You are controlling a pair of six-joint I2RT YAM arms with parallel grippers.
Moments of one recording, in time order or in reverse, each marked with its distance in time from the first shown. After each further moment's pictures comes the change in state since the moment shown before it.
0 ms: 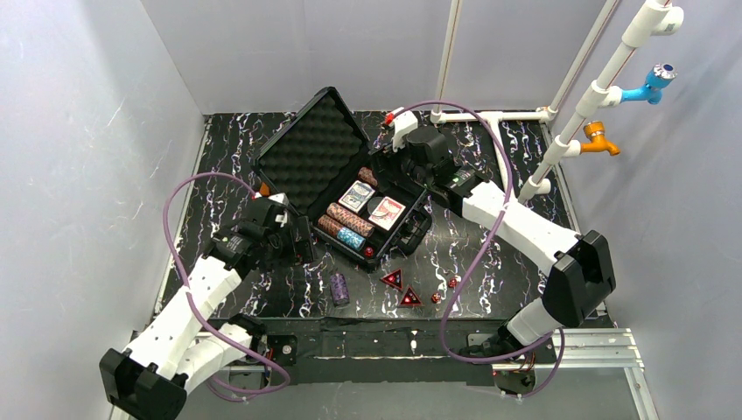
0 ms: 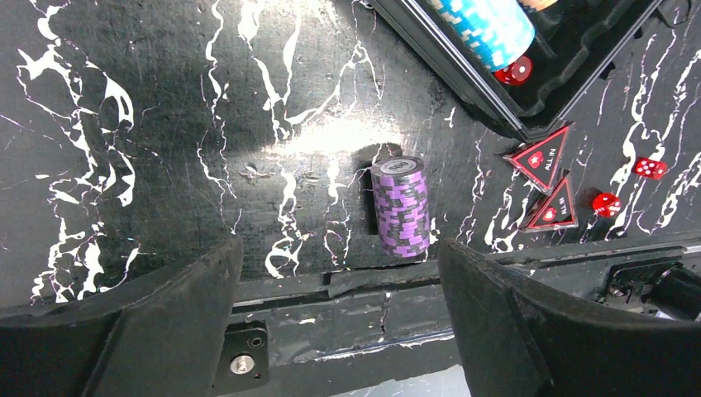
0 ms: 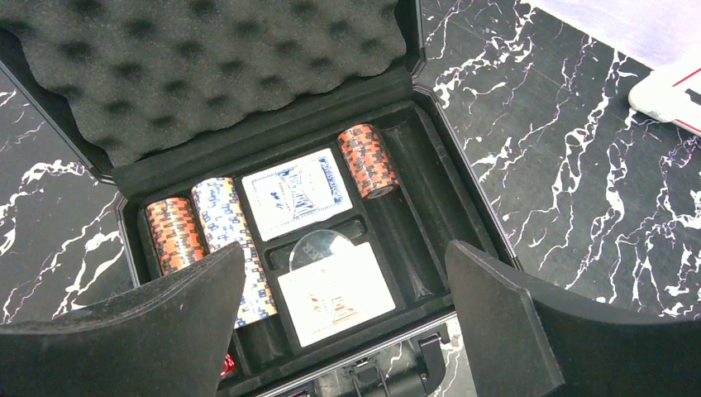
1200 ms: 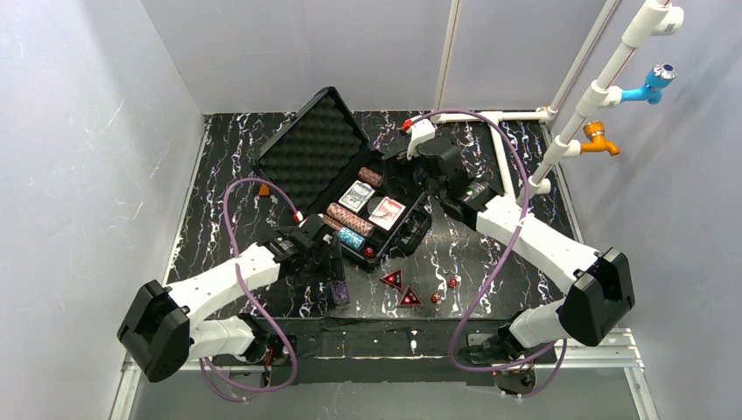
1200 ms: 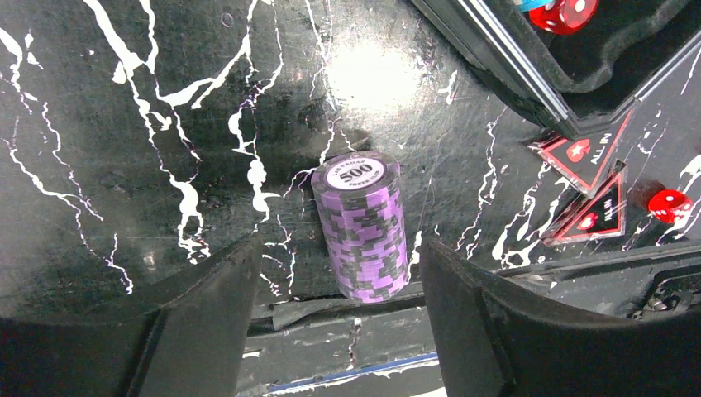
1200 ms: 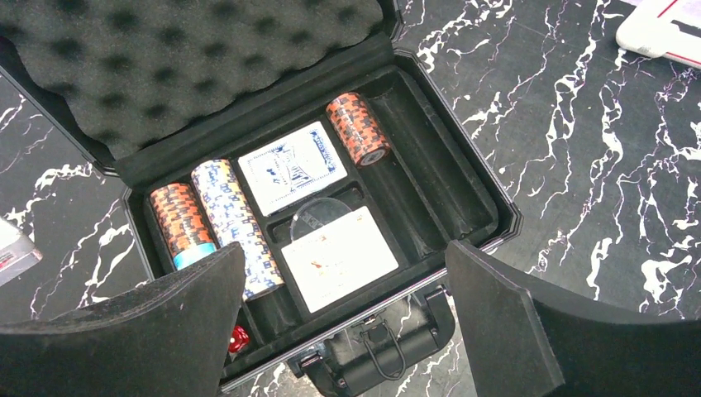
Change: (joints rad) left arm -0.309 0.264 -0.132 0.241 -0.069 -0.250; right arm 0.000 -0.127 -0.119 -0.012 0.056 0.101
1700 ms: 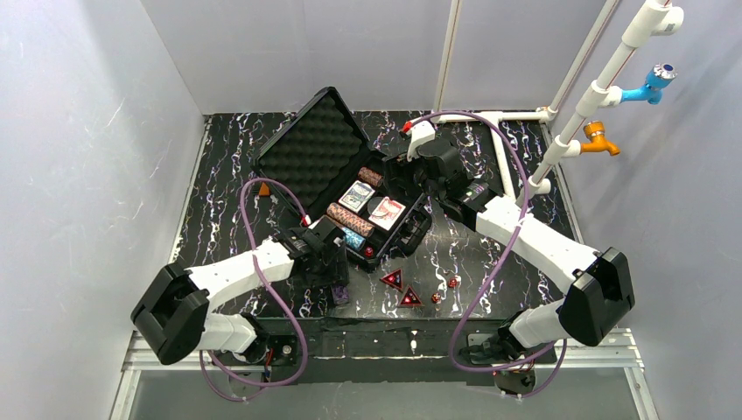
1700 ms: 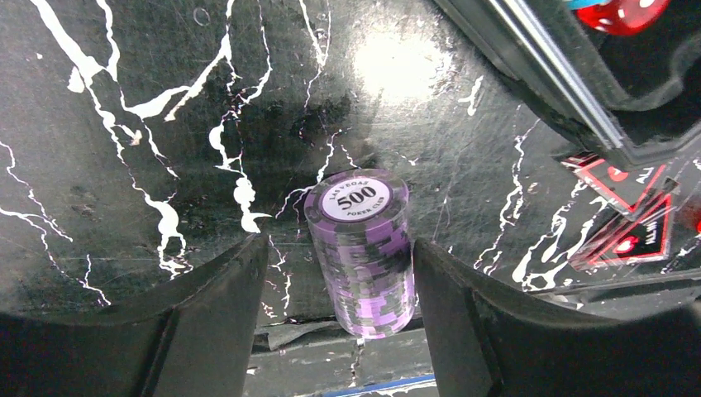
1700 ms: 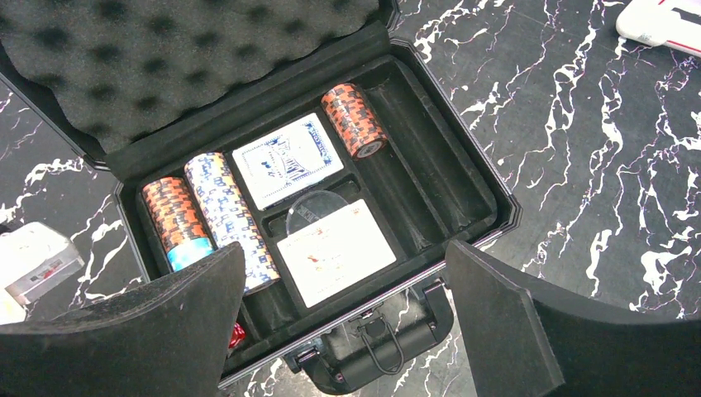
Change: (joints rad) left arm -0.040 0.116 0.000 0.053 -0.018 -0.025; right arm 0.000 0.000 -0.014 -0.003 0.008 0.003
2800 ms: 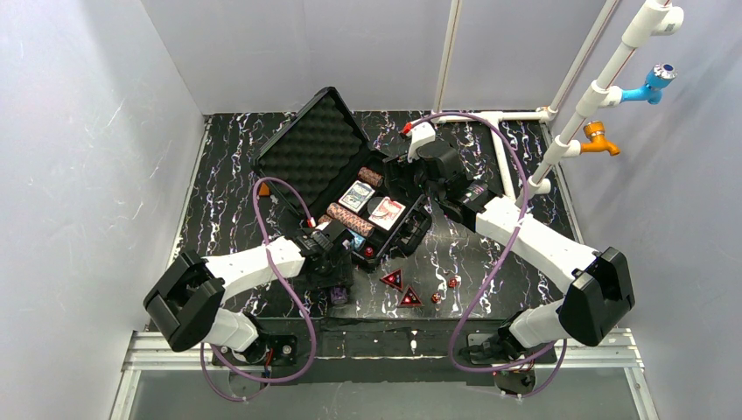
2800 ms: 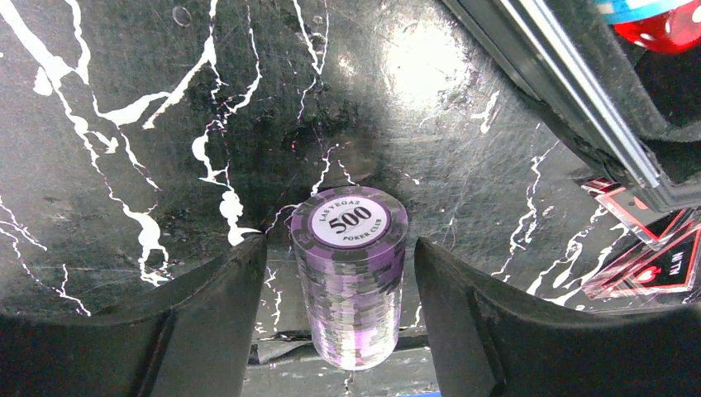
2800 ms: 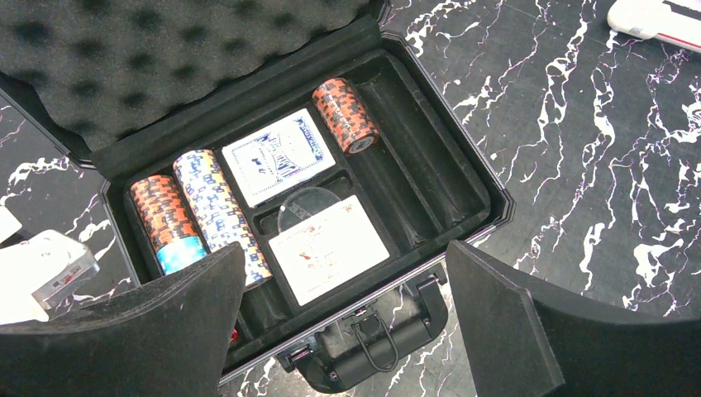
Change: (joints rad) left arm -0.034 0.105 0.021 0.011 -0.031 -0.046; right arm 0.000 0.000 -0.011 0.002 0.018 -0.003
